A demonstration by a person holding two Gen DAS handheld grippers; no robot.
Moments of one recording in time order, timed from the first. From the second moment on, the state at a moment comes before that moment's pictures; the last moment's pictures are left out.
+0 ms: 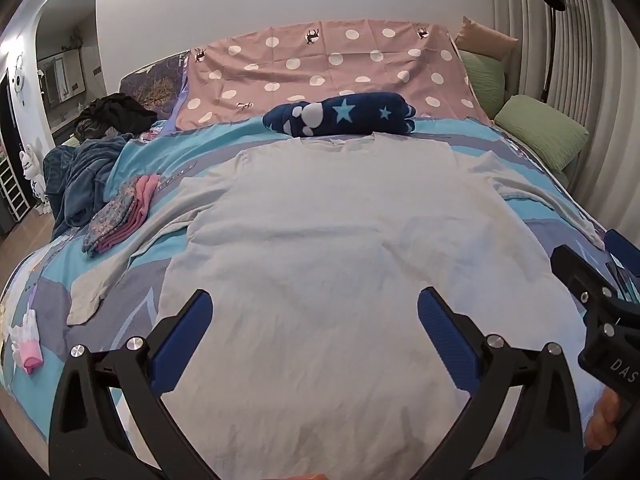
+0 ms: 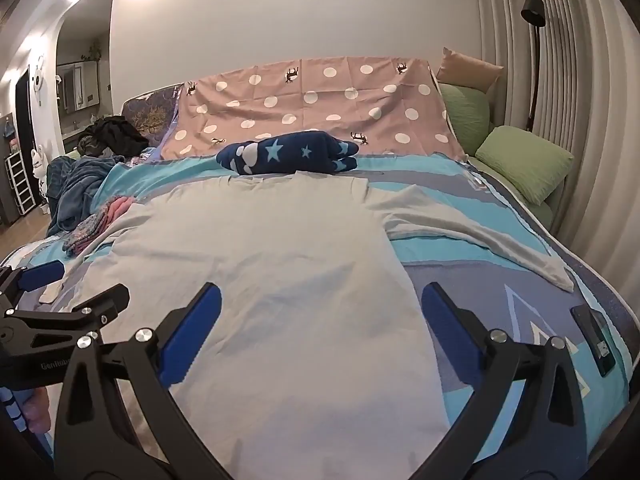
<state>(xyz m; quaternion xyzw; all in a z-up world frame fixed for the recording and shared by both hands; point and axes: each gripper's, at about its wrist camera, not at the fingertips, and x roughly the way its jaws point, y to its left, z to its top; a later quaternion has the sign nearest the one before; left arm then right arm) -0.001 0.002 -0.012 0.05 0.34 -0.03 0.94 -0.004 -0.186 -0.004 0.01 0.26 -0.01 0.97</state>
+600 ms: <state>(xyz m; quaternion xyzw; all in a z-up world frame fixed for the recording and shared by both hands) -0.004 -0.005 -0.014 0.06 0.34 -0.04 0.94 -0.004 -0.189 -0.005 0.02 0.26 -0.02 0.97</state>
